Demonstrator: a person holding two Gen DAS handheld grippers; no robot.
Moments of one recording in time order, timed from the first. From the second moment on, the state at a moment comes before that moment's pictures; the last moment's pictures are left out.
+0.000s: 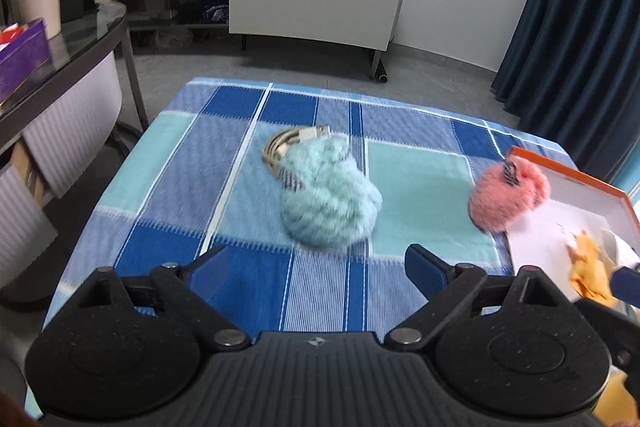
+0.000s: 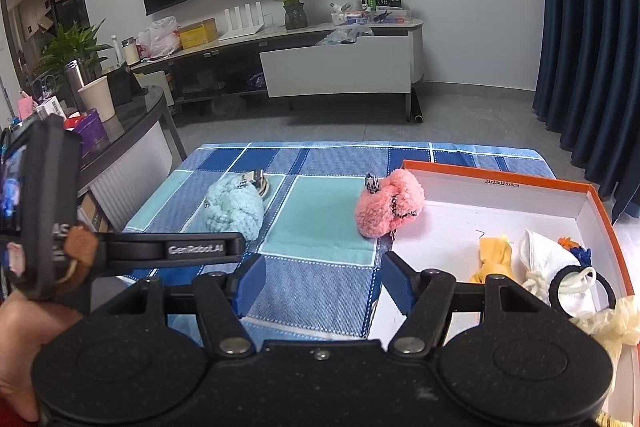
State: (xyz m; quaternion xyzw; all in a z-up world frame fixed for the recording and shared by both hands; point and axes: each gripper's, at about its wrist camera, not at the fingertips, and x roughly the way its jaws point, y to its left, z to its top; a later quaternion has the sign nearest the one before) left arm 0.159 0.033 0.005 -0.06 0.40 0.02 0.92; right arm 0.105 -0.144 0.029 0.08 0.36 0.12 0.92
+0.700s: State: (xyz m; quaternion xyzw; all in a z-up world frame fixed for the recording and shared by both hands) left arm 0.123 0.095 0.020 -0.06 0.37 0.00 0.93; right arm 0.184 -0.094 0.015 0.06 0.37 0.17 0.91
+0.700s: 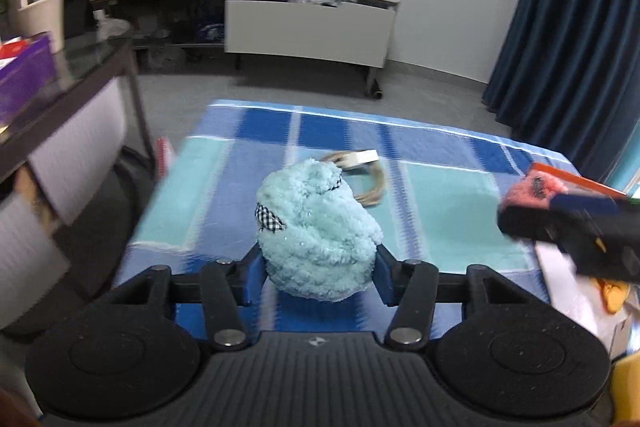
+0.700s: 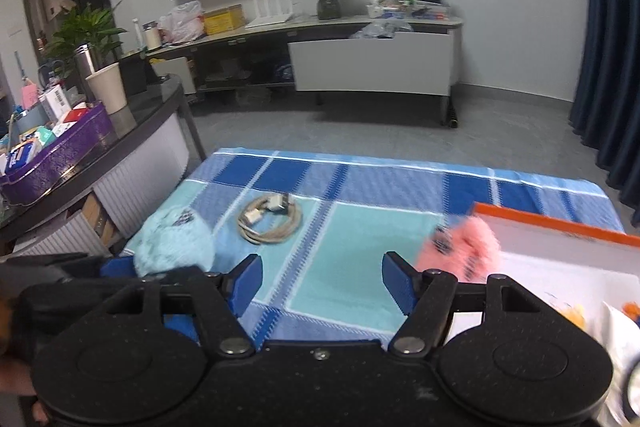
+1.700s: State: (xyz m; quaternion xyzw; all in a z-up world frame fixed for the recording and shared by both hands) left arm 0.123 0.137 0.020 -0.09 0.36 0.03 0.93; right arm 0.278 0.006 -0.039 -0.01 0.39 0.17 0.91
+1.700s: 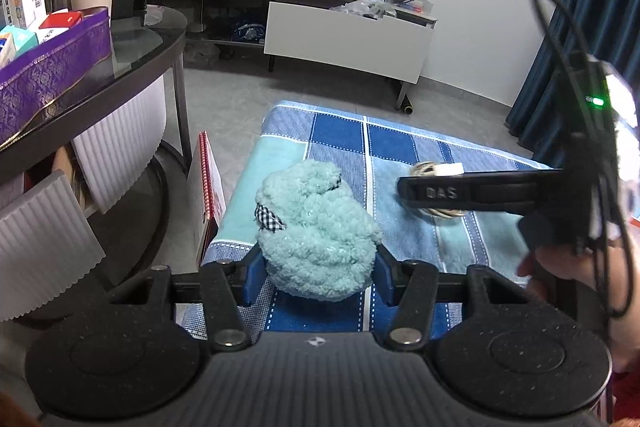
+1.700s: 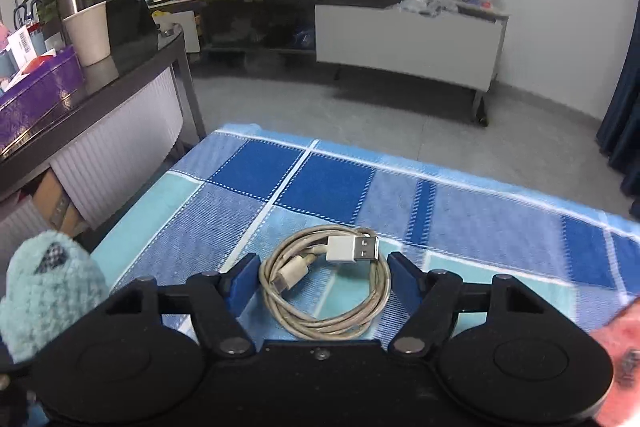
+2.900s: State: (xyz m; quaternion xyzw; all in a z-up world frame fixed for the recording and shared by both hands) left arm 0.011 0.043 0.089 -0.05 0.32 -0.03 0.95; right arm 0.033 -0.139 0.085 0.05 0.31 0.09 0.94
